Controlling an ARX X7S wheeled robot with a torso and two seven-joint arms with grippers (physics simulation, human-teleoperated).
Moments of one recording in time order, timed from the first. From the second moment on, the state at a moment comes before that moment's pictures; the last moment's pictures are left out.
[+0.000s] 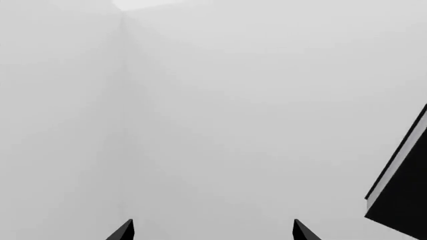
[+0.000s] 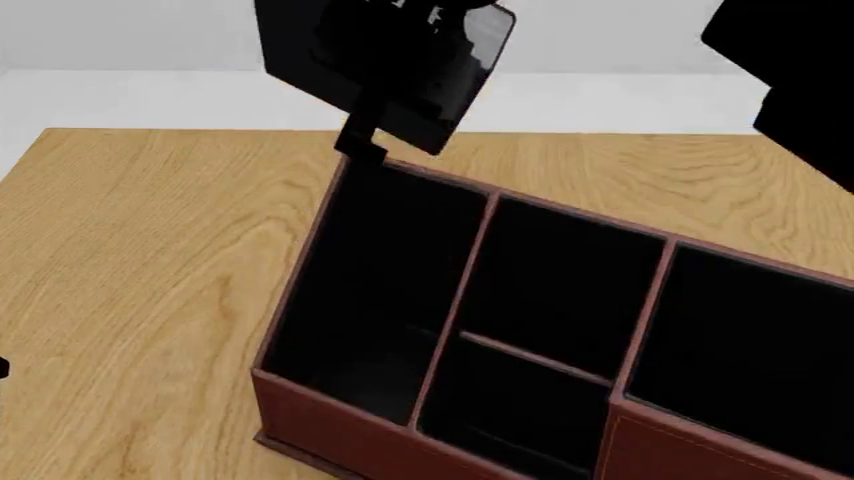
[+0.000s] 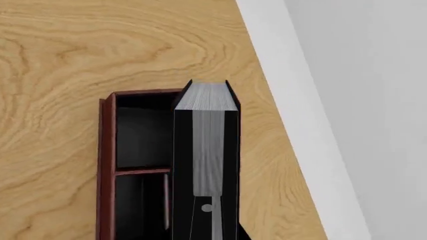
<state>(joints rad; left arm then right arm) -0.77 -1.06 0.75 1.02 -0.93 -0.33 -1.34 2.32 0.20 -1.63 0.44 0.92 1.21 -0.79</state>
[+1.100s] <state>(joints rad) -0.70 -1.10 0.76 1.00 -0.87 -0.24 -1.33 2.12 0.09 -1.83 0.71 0.37 1.18 -1.24</state>
